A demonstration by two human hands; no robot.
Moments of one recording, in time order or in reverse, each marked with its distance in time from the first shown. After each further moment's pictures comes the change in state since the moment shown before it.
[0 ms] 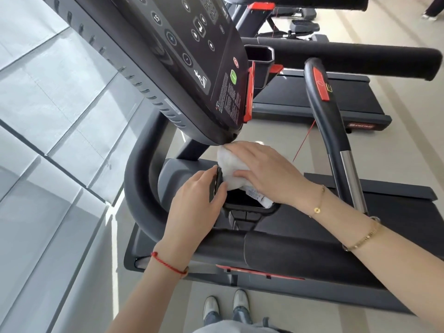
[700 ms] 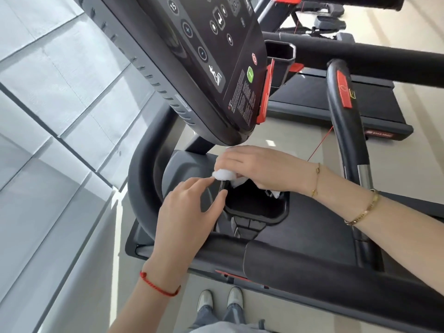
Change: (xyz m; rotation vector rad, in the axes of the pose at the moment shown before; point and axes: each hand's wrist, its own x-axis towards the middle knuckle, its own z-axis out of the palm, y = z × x) left_hand -0.015 0.002 -0.008 0.047 0.165 -0.116; right_hand 0.044 0.017 -0.007 -0.142 -0.293 -0.504
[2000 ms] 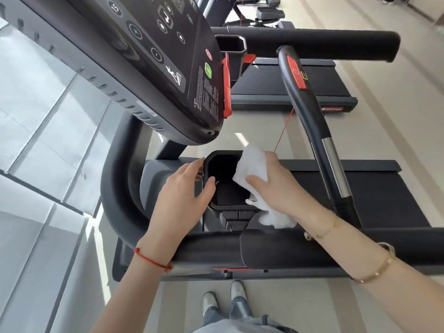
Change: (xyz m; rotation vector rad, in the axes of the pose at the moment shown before) left_hand 0.040 -0.017 0.020 -0.106 -0.242 0.201; right_hand -0.055 -0.068 0.026 0.790 0.387 1.188
